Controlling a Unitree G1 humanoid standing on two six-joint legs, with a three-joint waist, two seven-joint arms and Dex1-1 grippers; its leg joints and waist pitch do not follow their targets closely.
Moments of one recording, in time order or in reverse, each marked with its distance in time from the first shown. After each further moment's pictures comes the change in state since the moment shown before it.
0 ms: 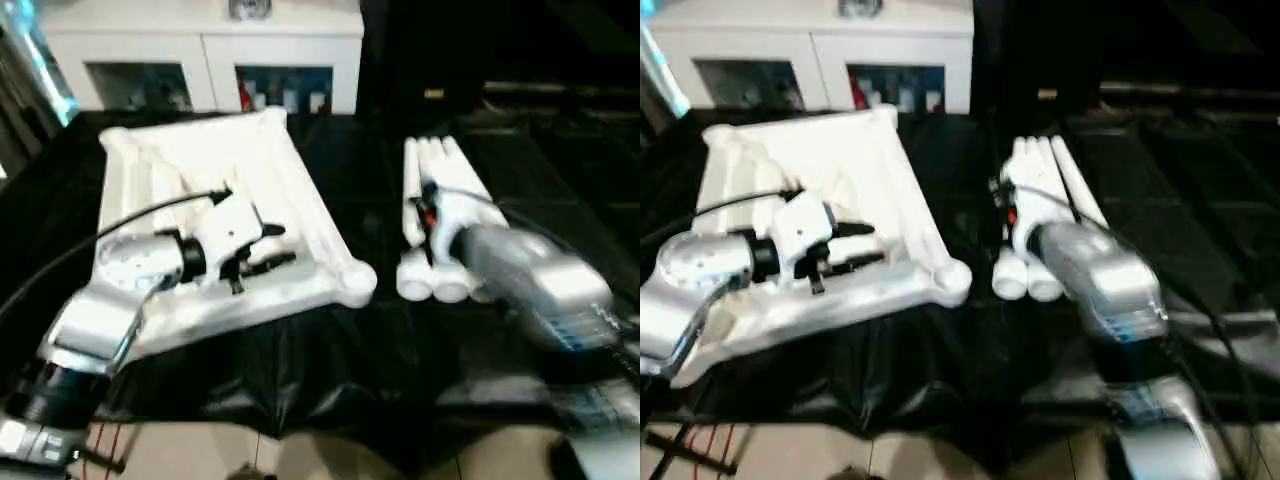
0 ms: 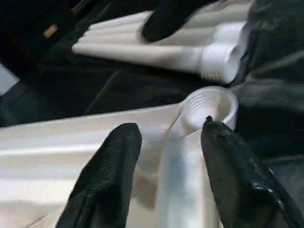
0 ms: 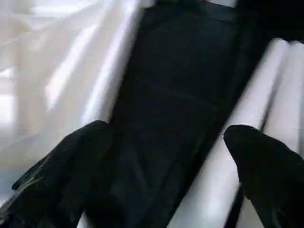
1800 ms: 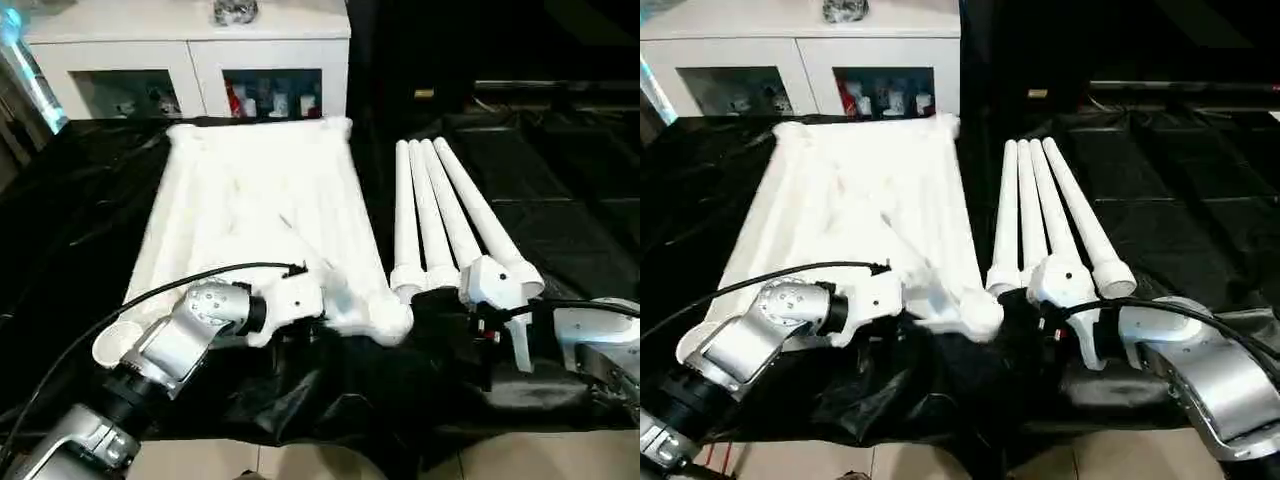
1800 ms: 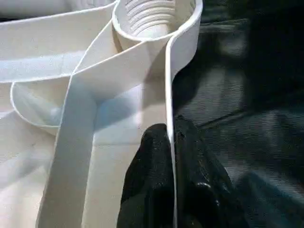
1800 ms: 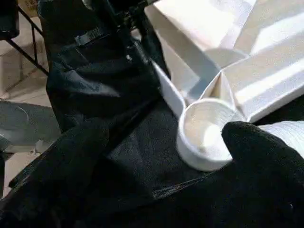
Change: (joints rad) left arm -0.018 -0.104 -0.272 0.264 0.125 -0.137 -0.073; right arm 0.559 -0.536 0.112 -0.630 0.185 -0.194 0.750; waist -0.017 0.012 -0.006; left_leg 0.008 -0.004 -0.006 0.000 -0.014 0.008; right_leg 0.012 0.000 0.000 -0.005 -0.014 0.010
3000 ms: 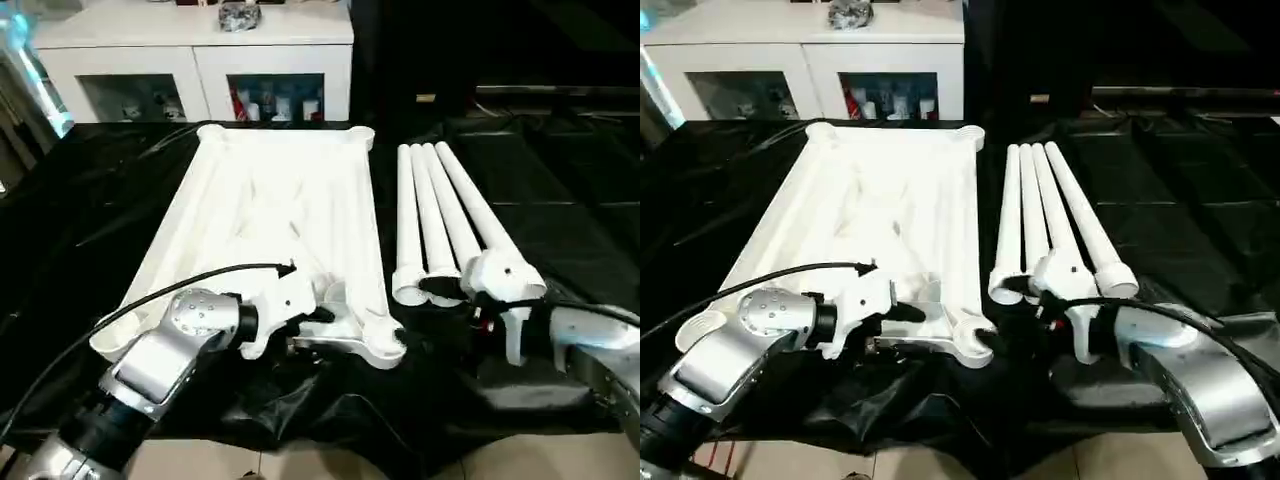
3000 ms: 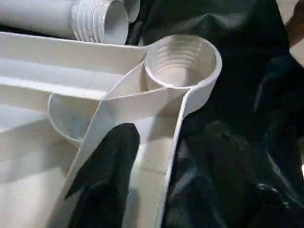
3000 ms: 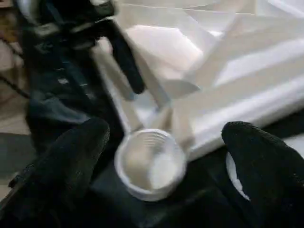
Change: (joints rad) left arm 0.077 0.046 0.026 -0.209 -0.118 0.187 -0.025; right arm 0.029 0.074 -0.035 -0.002 0.002 -0.019 -0.068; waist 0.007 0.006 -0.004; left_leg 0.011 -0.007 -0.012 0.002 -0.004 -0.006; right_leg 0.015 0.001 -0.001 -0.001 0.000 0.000
